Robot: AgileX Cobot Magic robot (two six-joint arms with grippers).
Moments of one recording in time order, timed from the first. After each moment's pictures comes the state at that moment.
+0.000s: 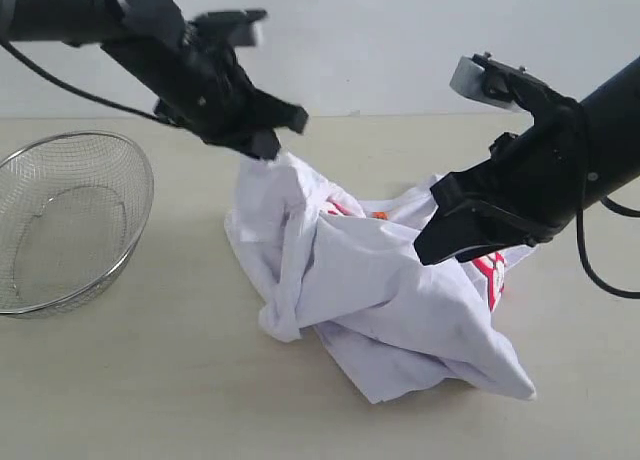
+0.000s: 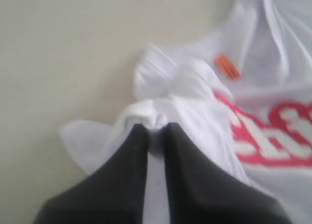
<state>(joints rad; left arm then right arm) -0.40 1.96 -1.55 -0.29 0.69 0.14 0.10 1.51 -0.98 0.72 0.93 -0.62</state>
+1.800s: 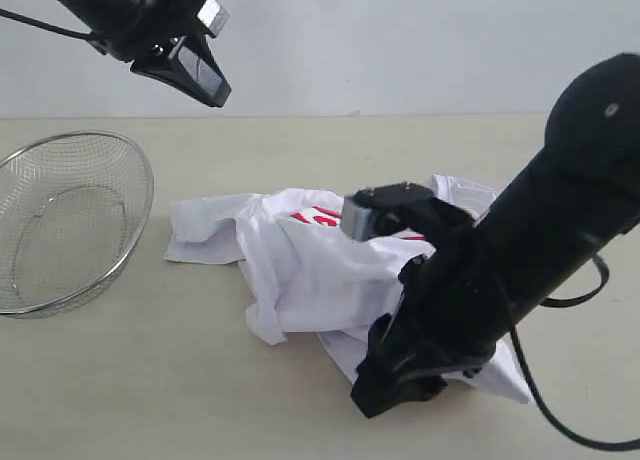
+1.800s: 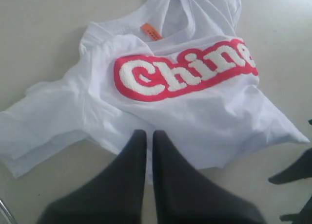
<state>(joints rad) -0.26 1.83 -1.69 -0.51 1.18 0.41 0.40 1.54 -0.85 0.69 0.87 -0.67</state>
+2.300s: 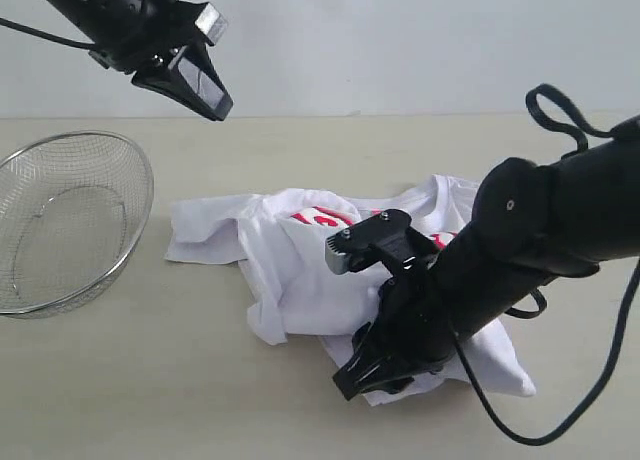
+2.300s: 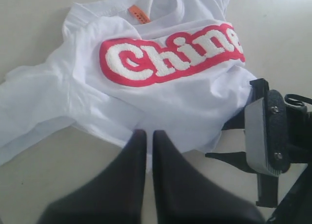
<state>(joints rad) -0.26 1.83 -1.67 -0.54 1.22 0.42 0.47 1.75 -0.82 0.63 0.43 -0.65</state>
